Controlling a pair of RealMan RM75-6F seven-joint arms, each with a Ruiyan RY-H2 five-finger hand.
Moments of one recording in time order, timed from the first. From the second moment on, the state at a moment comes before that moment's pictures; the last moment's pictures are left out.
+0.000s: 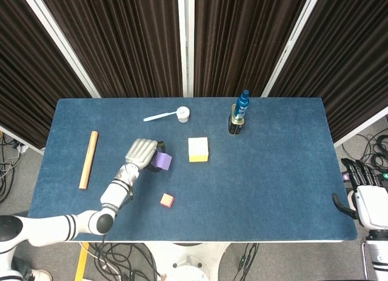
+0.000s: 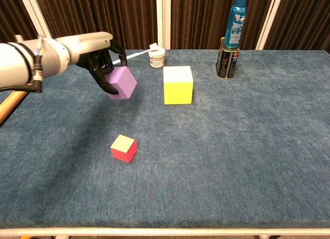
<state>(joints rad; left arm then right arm) -0.91 -1.61 -0.23 -1.43 0.77 0.88 0.36 0.09 -1.05 0.08 -1.61 -1.50 1.47 0.15</state>
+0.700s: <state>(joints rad) -1.15 -1.81 -0.33 -1.18 0.30 0.90 0.67 0.08 -1.03 0.08 -1.61 -1.49 1.47 0.16</state>
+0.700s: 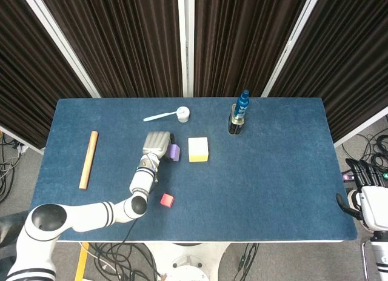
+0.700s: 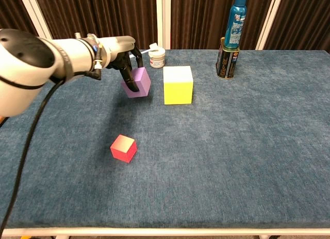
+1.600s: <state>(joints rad) -1.26 -1.98 -0.40 -0.95 0.17 0.89 0.87 0.07 -1.02 0.08 -1.59 -1.47 1.47 0.20</state>
